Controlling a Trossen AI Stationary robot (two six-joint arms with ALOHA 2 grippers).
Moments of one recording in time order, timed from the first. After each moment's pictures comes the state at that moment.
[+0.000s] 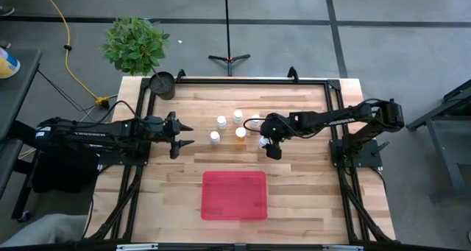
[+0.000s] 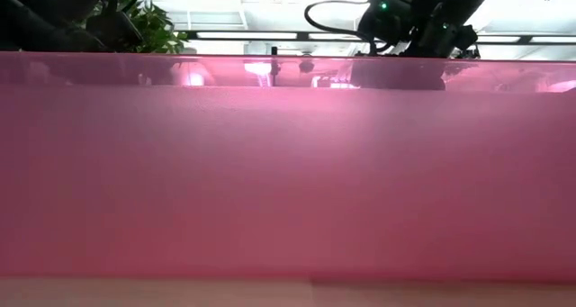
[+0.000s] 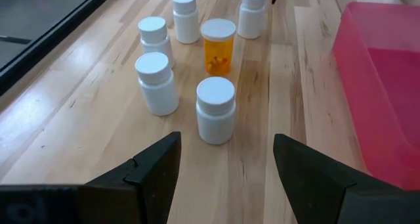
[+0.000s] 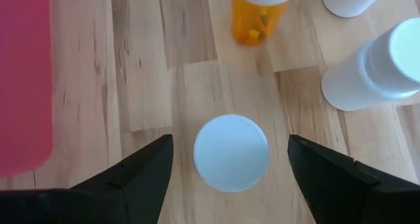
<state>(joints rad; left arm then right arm) 0.08 0.57 0.25 -0.17 -0.12 -0.03 -0.12 1.52 0.83 -0.31 -0.04 0.07</state>
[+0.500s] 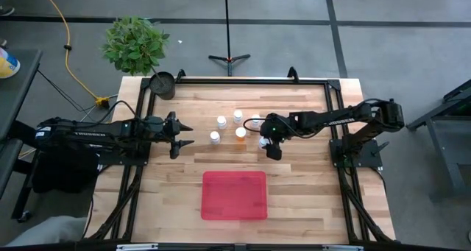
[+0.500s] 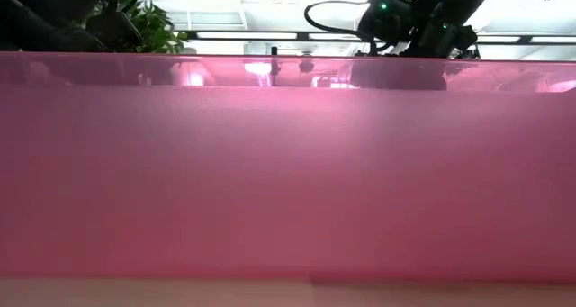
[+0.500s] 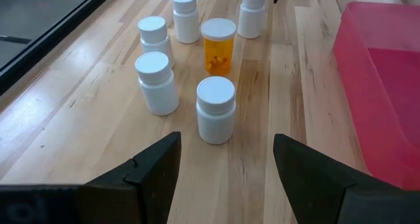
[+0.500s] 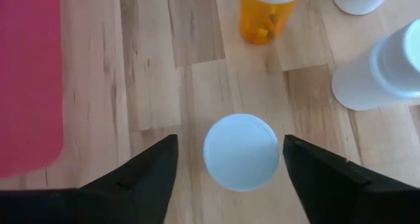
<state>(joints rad) 0.08 0.57 0.25 -0.17 -0.12 -0.03 -0.12 1.52 0.83 -0.31 -0.06 0.08</state>
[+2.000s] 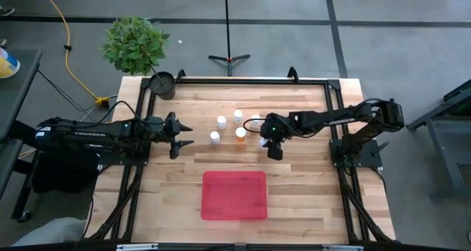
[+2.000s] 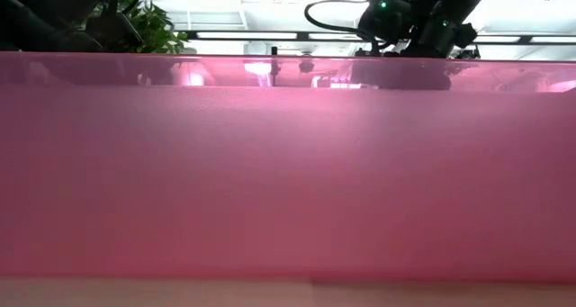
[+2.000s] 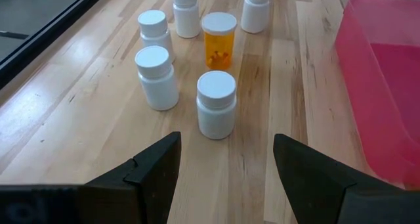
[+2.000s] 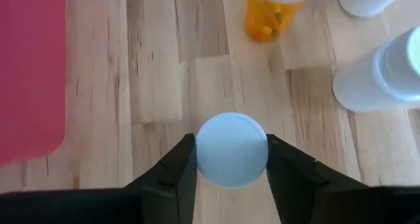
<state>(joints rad) 0.08 0.57 0.25 -0.18 -0.12 -0.04 -0.12 1.52 0.85 -0.36 -0.07 0.03</state>
